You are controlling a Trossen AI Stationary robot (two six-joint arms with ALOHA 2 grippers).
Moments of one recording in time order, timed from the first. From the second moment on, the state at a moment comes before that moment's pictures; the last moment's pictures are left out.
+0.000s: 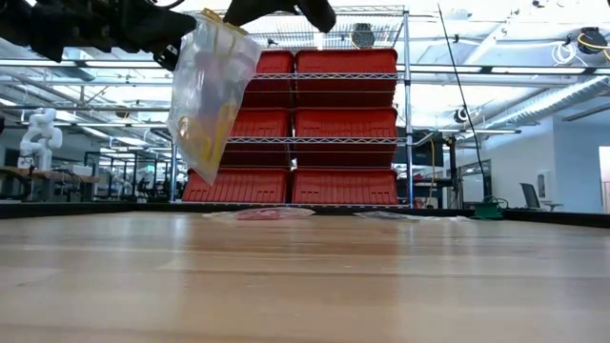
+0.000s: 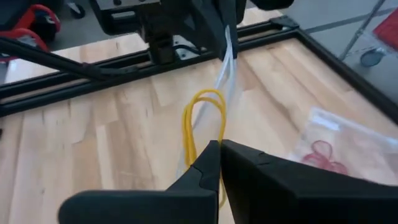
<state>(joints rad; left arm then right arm) 0.20 0.61 0.33 0.25 0.39 0.06 0.22 1.95 1.76 -0.46 0.47 0.41</state>
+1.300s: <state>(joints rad) 0.13 0.65 0.33 0.27 0.33 0.09 0.22 1.95 1.80 -0.50 0.50 0.54</state>
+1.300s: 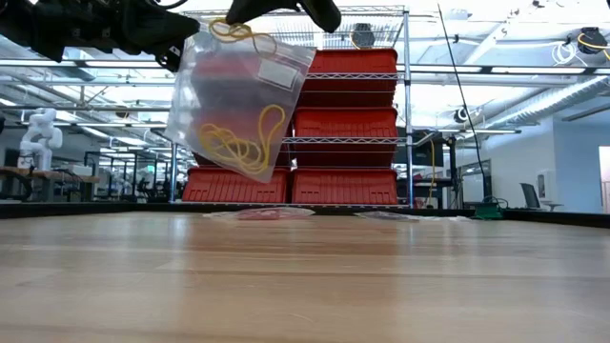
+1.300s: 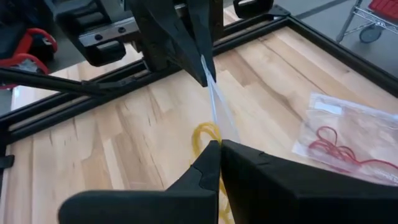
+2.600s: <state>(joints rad) 0.13 0.65 0.33 0.27 0.33 0.08 0.28 1.97 1.91 -0.69 0.62 0.49</state>
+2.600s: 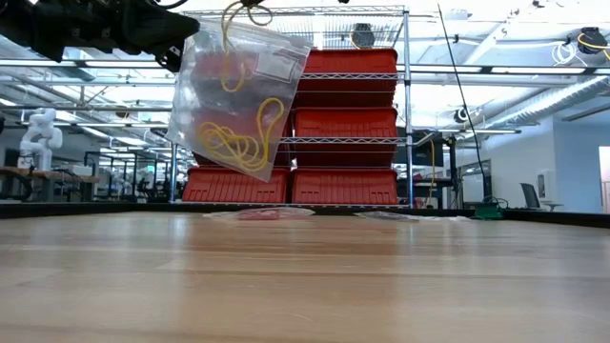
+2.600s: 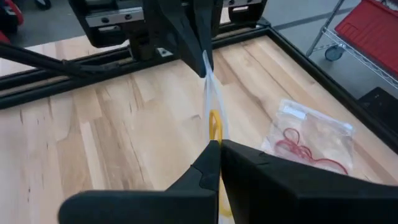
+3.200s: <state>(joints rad) 0.13 0.65 0.33 0.27 0.33 0.08 0.24 2.02 1.91 -0.67 0.56 0.49</state>
